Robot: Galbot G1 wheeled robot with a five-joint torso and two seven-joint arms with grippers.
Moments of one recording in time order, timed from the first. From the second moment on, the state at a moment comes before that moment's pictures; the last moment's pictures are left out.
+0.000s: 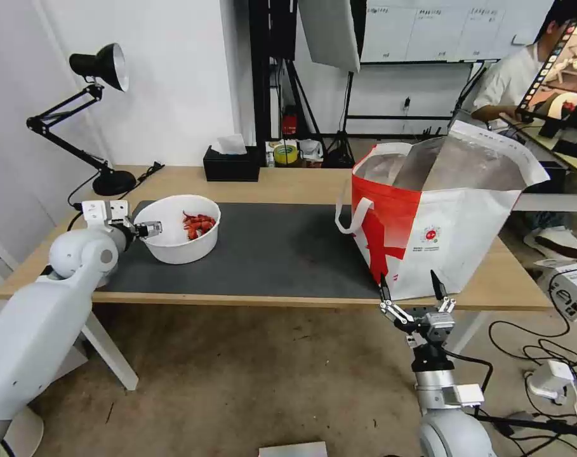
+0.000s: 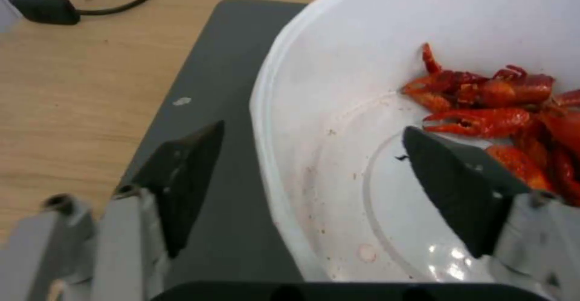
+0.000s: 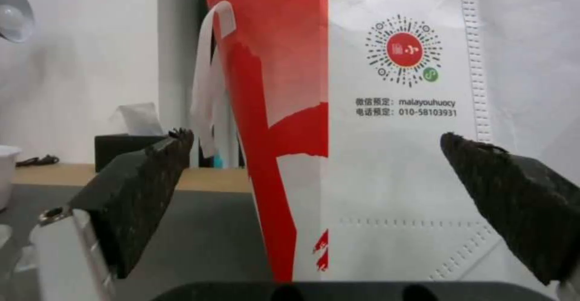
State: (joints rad) left arm 0.64 -0.82 -0.26 -1.58 -0.99 0.74 -0.43; right arm -1.54 1.27 0.44 1.96 0.17 0.47 0.14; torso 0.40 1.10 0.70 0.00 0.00
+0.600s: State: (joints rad) left arm 0.62 -0.84 -0.23 -1.55 -1.01 0.74 -0.45; right arm -1.53 1.27 0.44 1.96 0.17 0.47 0.15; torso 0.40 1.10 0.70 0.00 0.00
